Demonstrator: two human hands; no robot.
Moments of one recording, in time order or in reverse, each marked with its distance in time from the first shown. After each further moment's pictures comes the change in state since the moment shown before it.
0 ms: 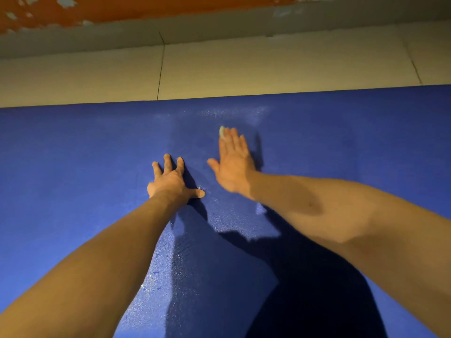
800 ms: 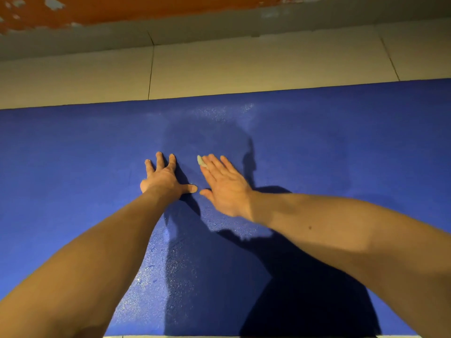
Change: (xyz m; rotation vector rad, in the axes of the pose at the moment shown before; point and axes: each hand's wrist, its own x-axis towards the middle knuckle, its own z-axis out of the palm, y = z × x) left_hand -0.002 -0.002 0.003 -0.009 0.013 0.002; right_hand -0.068 -0.003 0.021 -0.163 -0.002 -0.290
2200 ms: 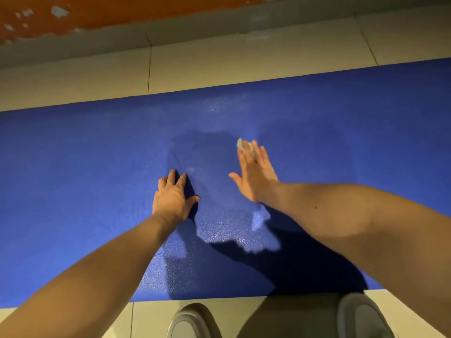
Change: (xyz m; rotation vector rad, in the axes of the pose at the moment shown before) left_hand -0.076 -0.017 0.068 -0.055 0.209 0.231; right_hand -0.072 0.033 -0.001 -0.093 -0.098 0.338
